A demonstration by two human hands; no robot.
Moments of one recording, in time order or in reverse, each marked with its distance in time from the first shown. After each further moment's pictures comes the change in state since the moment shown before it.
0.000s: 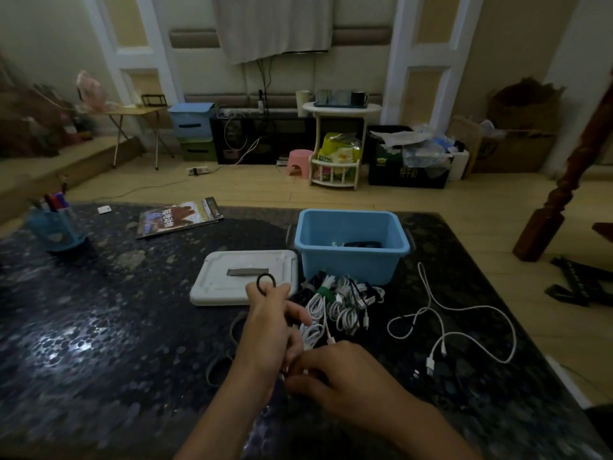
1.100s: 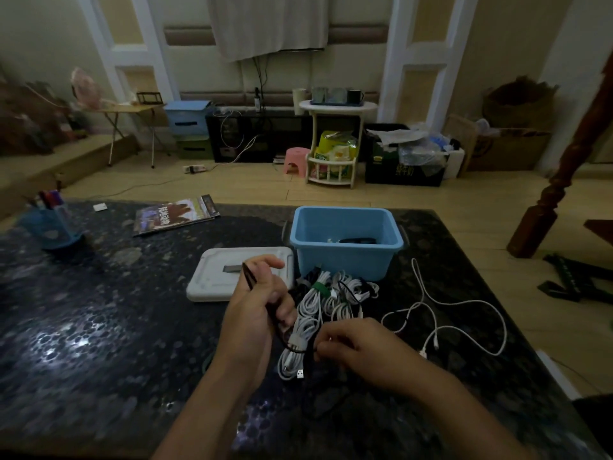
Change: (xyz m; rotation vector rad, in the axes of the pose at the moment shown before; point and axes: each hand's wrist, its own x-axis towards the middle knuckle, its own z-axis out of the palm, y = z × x) left_hand -0.005 0.010 0.000 -0.346 -0.115 0.260; right_hand -0.004 0.035 -0.025 0.200 -0.058 0.217
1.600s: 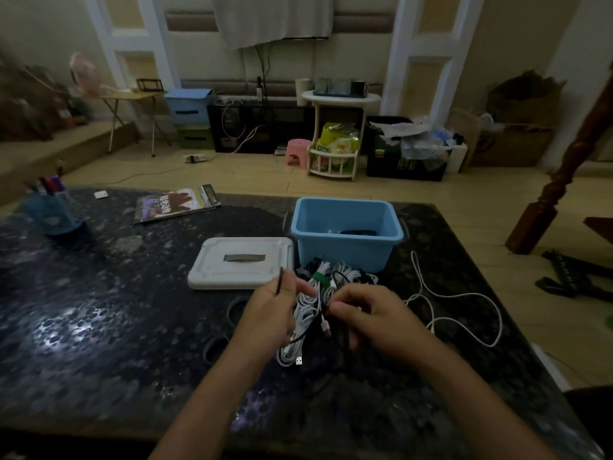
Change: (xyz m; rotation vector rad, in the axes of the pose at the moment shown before) left_hand -0.001 -0.015 -0.005 0.532 -0.035 -0.175; right_hand -0.005 -0.002 -0.016 0.339 0.213 0.003
